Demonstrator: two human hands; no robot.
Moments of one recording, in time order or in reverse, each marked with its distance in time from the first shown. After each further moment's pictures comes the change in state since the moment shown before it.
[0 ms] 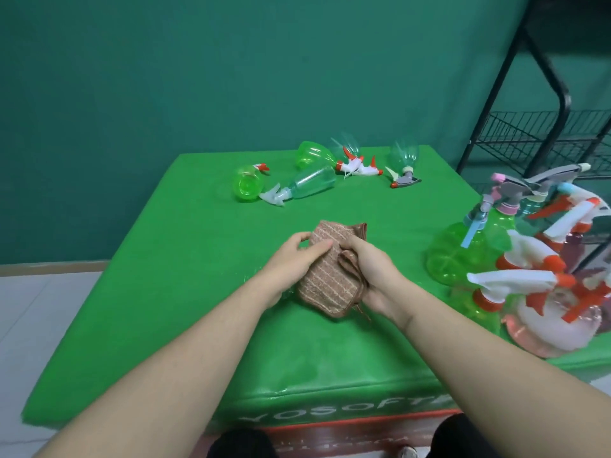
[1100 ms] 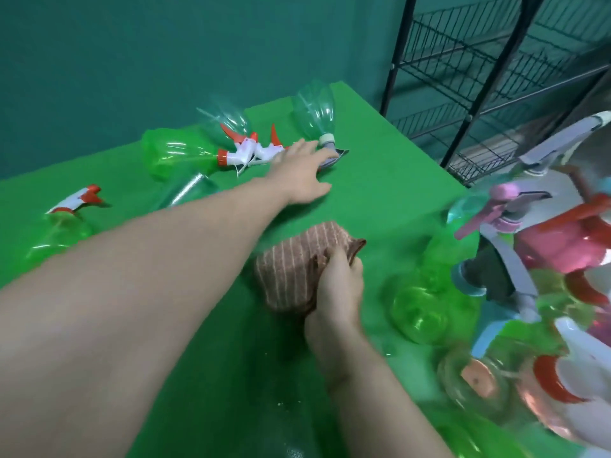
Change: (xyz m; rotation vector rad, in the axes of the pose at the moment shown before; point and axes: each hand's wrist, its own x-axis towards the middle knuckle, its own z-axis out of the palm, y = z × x) left_hand 0.343 0.103 0.136 1.156 -0.326 0.553; right_hand 0.177 -0.034 -0.055 0.513 0.815 -0.158
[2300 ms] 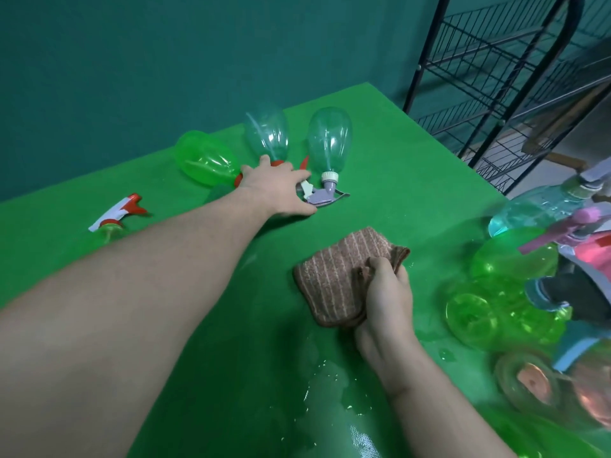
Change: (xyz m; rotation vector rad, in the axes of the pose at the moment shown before) left_hand -0.036 -0.092 -0.038 0.281 -0.194 -0.106; right_hand -0.025 -0.003 0.014 0.014 -0.027 0.038
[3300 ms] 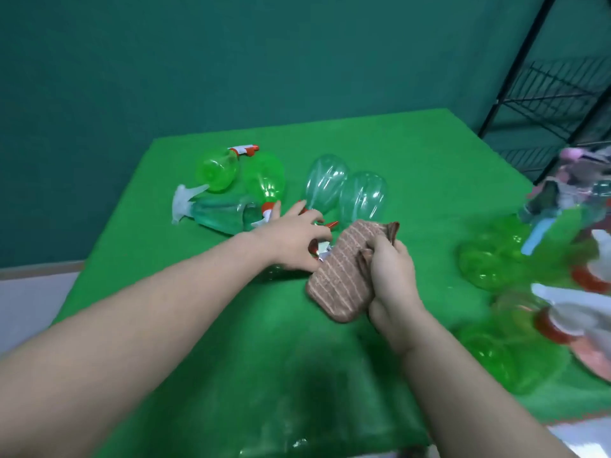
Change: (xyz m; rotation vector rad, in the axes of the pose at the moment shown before) left_hand -0.257 0.052 0.085 -0.059 0.007 -0.020; right_hand -0.091 0.038 -0.075 -0.340 -0.447 -0.083
